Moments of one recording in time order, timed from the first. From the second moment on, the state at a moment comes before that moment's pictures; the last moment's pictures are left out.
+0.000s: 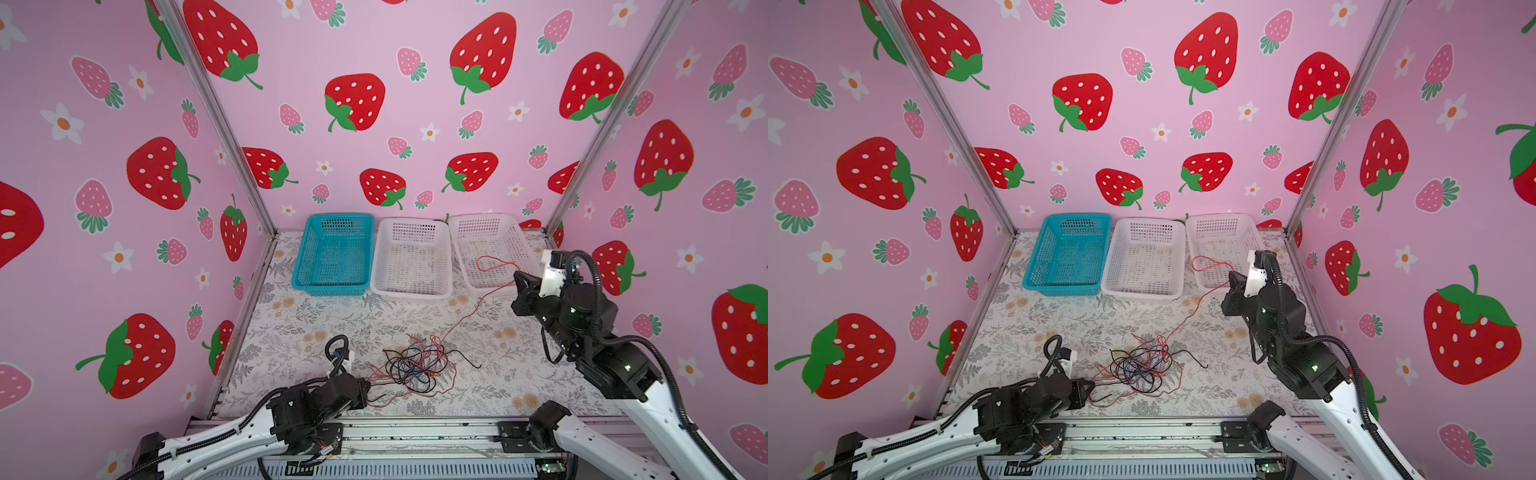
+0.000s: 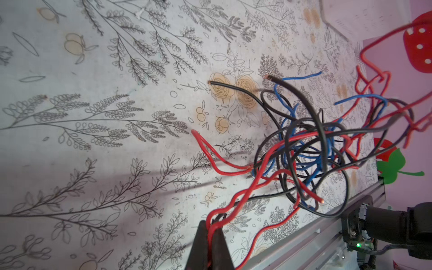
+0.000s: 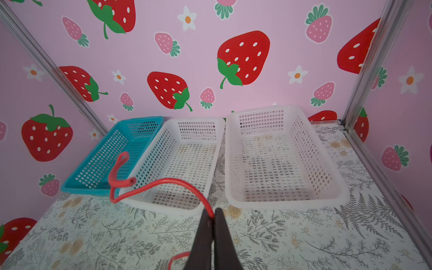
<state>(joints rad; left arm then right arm) -1.11 0.44 0.21 -0.58 -0.24 -1.13 0.68 0.74 1.06 -0.56 0.36 0.28</state>
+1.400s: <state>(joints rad) -0.91 1.08 0.69 -0.48 -0.07 -0.41 0.38 1.30 1.47 -0.43 0.19 0.26</state>
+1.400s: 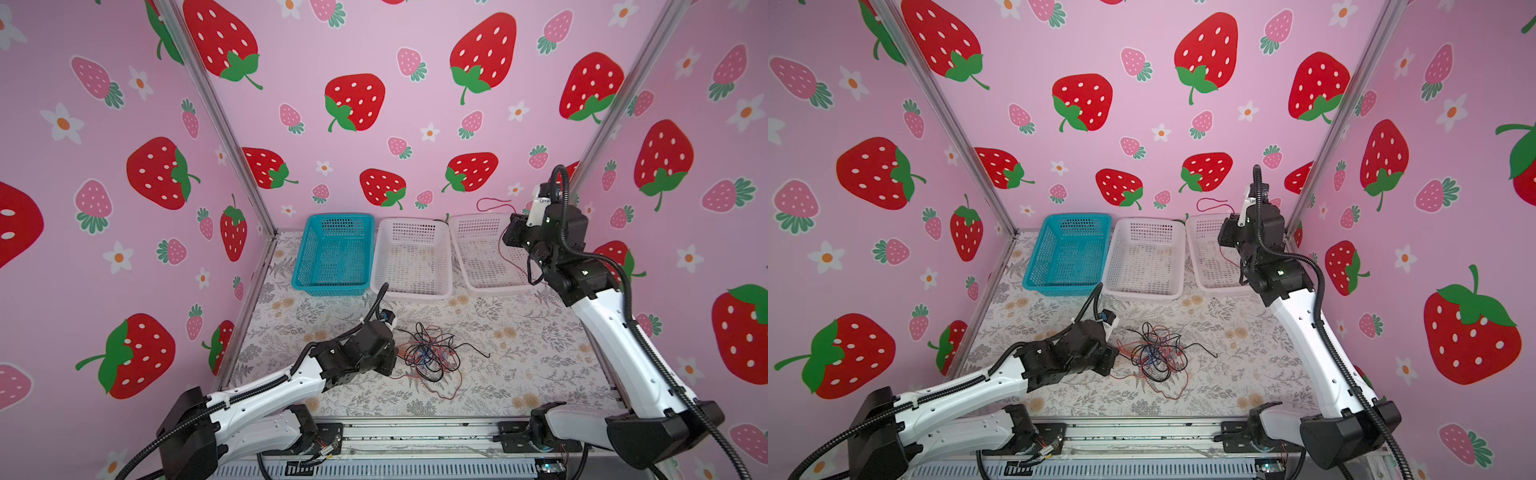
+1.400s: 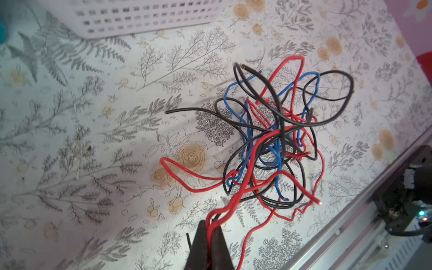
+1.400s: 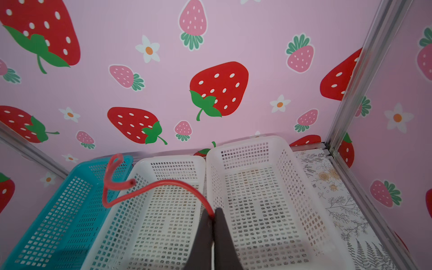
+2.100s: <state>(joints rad) -0.91 0.94 0.65 -0.45 -0.07 -0.04 0.26 1.67 1.39 -0.07 0.06 0.34</state>
